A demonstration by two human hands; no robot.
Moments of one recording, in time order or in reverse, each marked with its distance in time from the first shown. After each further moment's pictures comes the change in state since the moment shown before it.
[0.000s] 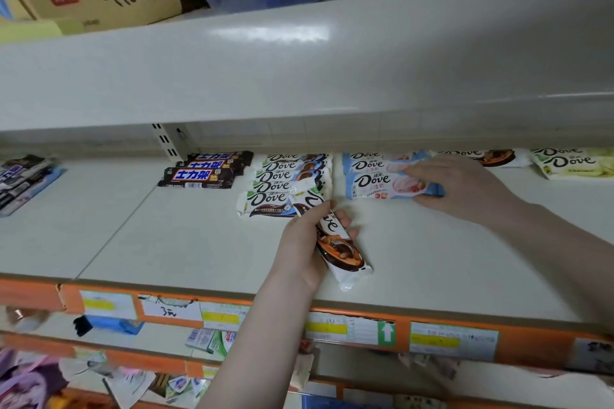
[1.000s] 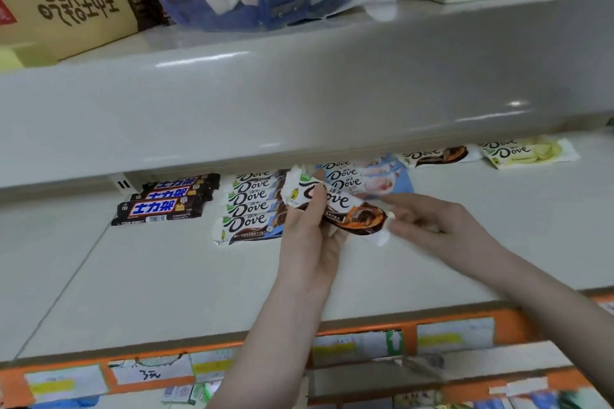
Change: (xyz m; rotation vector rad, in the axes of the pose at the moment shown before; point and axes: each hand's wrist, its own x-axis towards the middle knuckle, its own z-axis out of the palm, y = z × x) left_hand 0.000 0.009 0.023 -0.008 -0.172 0.135; right_hand -0.037 -0.103 -0.025 0.694 0.067 0.514
